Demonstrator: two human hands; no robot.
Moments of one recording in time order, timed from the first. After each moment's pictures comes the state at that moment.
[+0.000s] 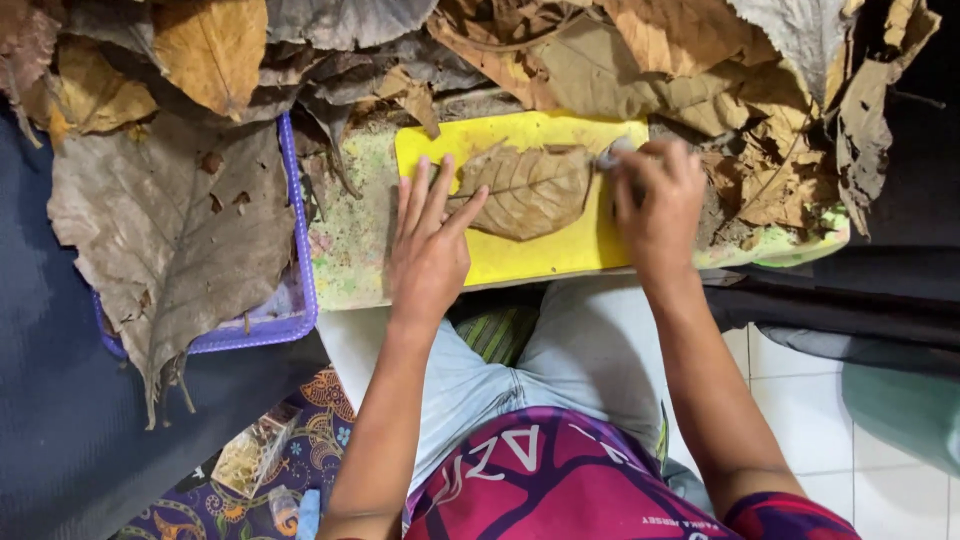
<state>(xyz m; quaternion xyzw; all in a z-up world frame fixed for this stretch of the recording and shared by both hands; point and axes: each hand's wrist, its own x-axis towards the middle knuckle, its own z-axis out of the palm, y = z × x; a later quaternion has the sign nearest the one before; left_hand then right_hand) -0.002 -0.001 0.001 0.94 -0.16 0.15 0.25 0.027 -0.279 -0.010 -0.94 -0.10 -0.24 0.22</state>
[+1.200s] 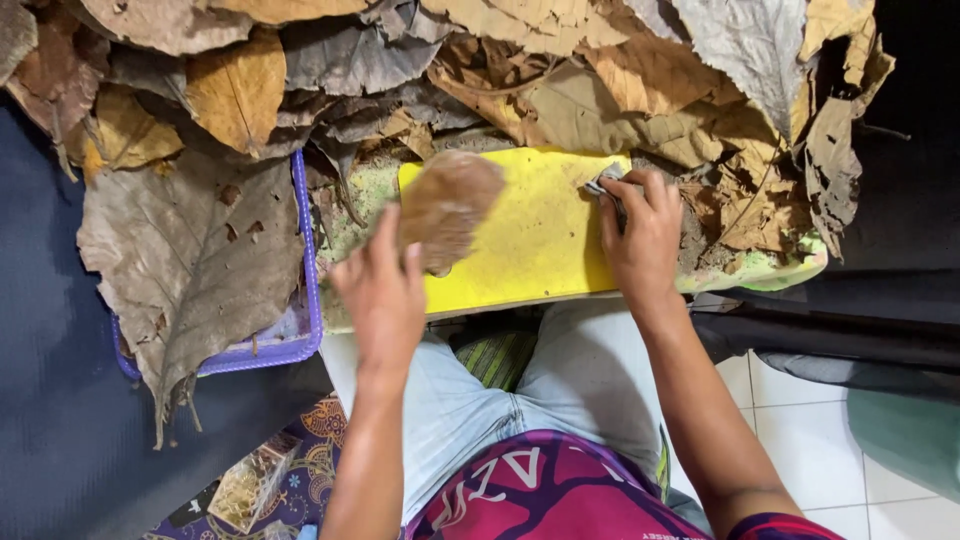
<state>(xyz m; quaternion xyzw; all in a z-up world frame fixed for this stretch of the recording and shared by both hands) -0.021 0.023 0.043 0.94 -0.03 0.21 0.28 0.024 -0.264 0.001 -0.94 -0.06 -0.23 0.24</state>
